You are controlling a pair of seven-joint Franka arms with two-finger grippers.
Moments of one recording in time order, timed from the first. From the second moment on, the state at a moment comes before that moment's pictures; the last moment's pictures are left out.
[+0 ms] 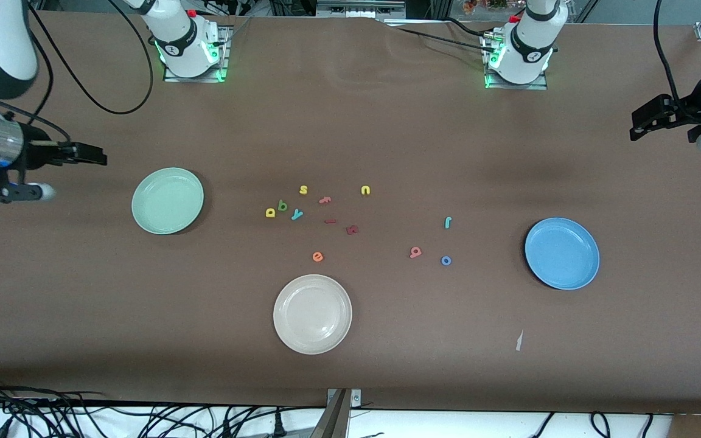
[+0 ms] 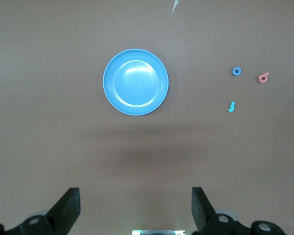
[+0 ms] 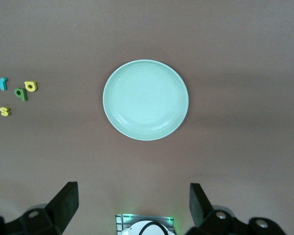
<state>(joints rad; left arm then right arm) -0.02 0.02 0.00 -1.50 0.04 1.43 0.02 0.06 0.17 -0.06 -1.66 0.04 1.54 -0.03</state>
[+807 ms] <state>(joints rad) -0.02 0.02 0.00 -1.50 0.04 1.43 0.02 0.40 0.37 -0.05 -1.89 0.04 2.11 0.75</state>
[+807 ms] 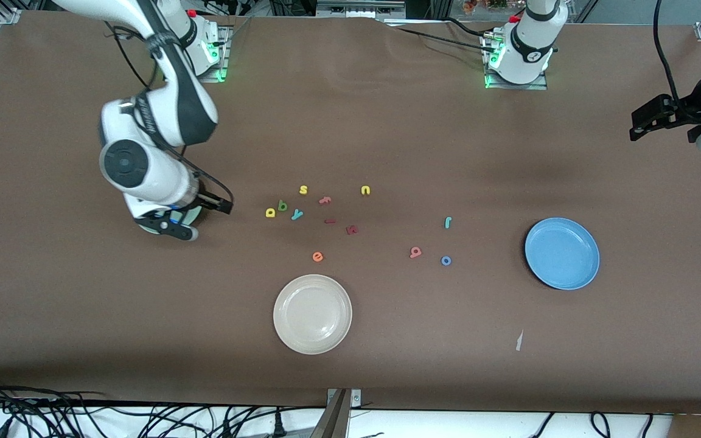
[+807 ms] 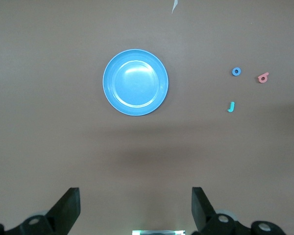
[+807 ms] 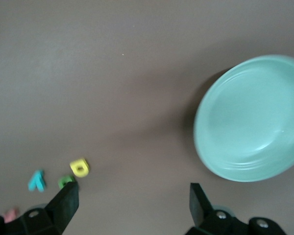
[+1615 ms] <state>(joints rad) -0.03 0.07 0.00 -1.50 -0.07 1.43 0.02 0.56 0.54 -0.05 -1.94 0.04 2.40 1.52</state>
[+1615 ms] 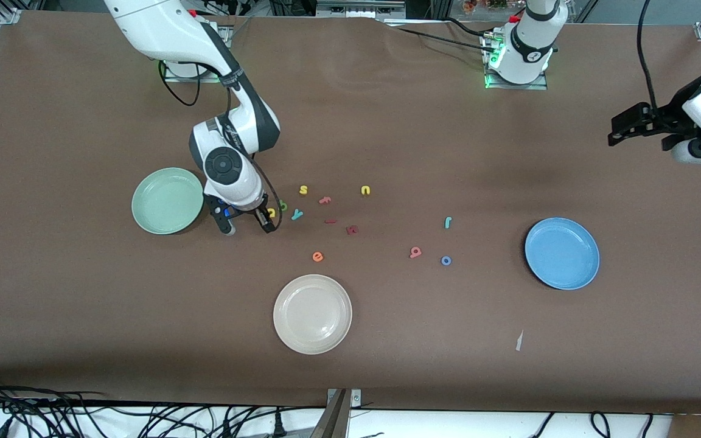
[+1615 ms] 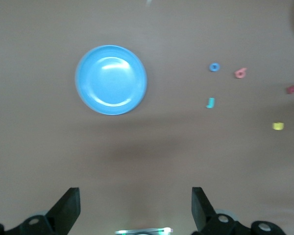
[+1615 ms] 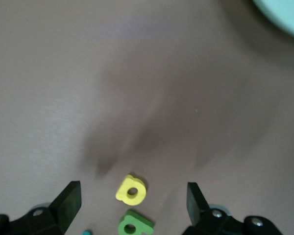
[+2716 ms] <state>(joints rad) -0.10 0.22 0.00 -1.57 -0.13 1.60 0.03 0.59 0.58 -0.06 -1.93 0.04 2.46 1.62</state>
